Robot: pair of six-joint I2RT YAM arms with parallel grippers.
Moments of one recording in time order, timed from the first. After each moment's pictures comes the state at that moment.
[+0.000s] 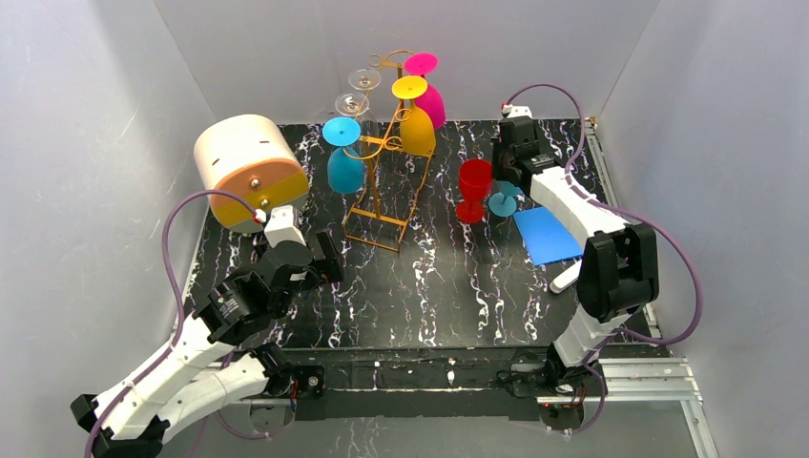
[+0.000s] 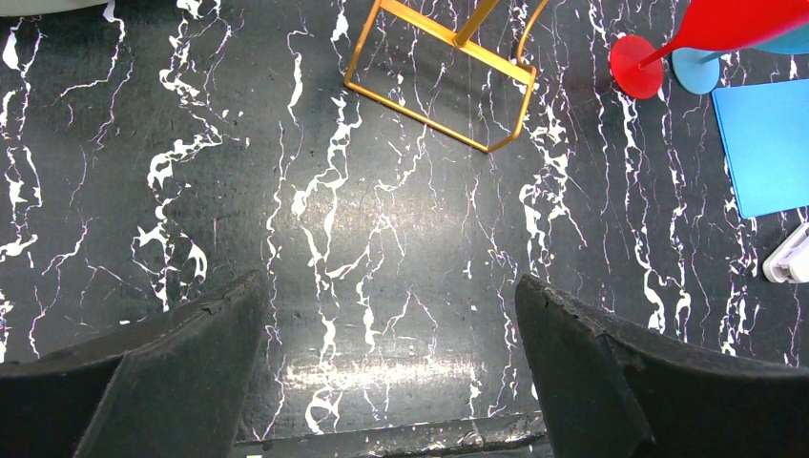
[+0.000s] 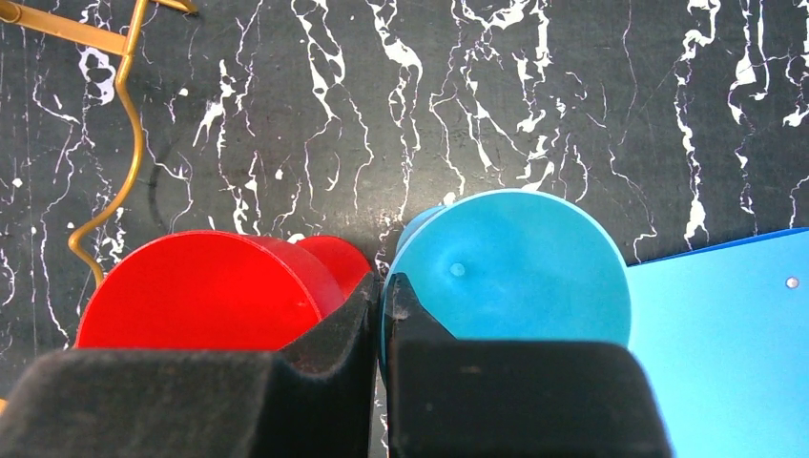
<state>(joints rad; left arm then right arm) -0.83 0.68 0.86 -0.85 -0.56 -0.72 0.33 1.70 1.38 -0.38 0.23 0.22</state>
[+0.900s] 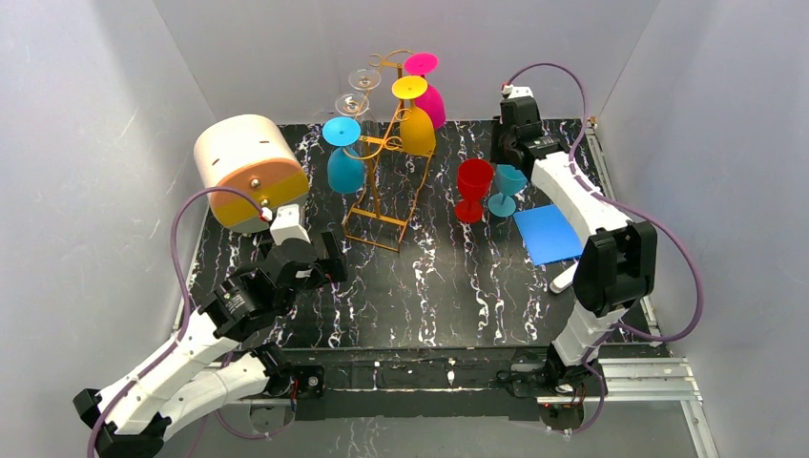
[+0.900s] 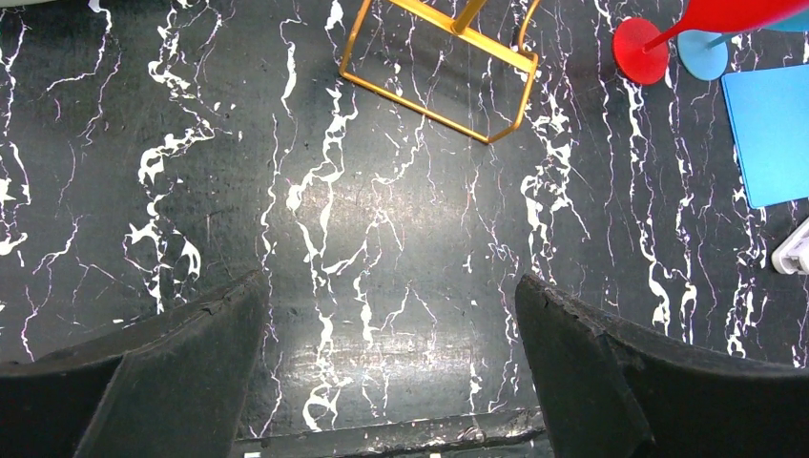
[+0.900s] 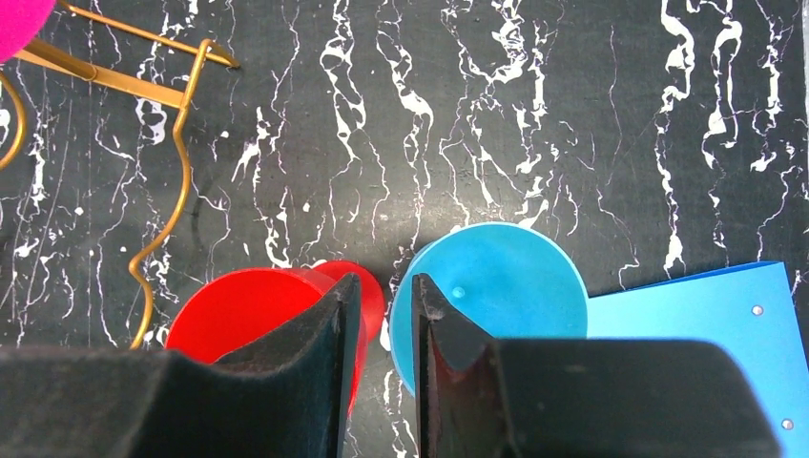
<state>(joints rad) -0.83 0.71 0.86 -0.84 -0.54 -0.72 0.33 1.74 1.56 -0.49 0.22 0.21</state>
